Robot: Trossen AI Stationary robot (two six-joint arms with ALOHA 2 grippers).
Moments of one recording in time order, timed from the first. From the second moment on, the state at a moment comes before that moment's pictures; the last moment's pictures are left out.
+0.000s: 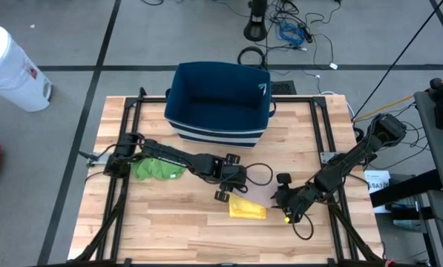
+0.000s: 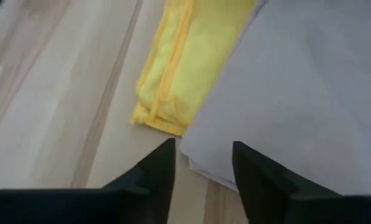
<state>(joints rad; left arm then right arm) -0.15 2.06 1.59 -0.62 -0.15 0.25 0.66 1.29 0.46 -0.15 0.32 0.43</state>
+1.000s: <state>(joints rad) -0.25 2.10 1.57 -0.71 -0.18 0.24 0.66 1.29 0.46 -0.14 0.37 0.43</state>
